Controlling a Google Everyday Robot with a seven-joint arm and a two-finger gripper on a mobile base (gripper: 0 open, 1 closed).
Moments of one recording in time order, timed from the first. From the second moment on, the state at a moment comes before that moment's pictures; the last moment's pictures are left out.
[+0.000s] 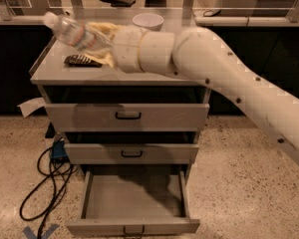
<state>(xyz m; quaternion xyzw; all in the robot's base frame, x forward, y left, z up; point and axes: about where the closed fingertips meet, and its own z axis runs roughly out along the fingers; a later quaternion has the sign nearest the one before) 0.600 0.121 0.983 -0.63 0.41 0.05 0.66</state>
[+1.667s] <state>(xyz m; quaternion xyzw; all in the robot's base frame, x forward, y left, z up) 0.673 0.124 1.047 -0.64 0.37 -0.02 0.67</state>
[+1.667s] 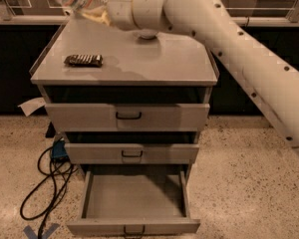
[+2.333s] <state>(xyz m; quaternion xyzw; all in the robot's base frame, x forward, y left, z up) 0.780 0.050 1.063 -0.59 0.43 -0.03 0.68</state>
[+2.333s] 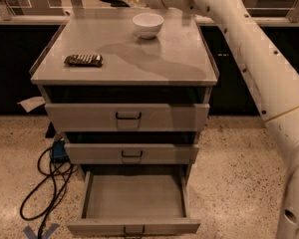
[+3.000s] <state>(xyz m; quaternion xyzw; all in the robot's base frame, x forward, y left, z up) 0.818 -0.007 1.066 -0.55 0.55 0.00 0.64</state>
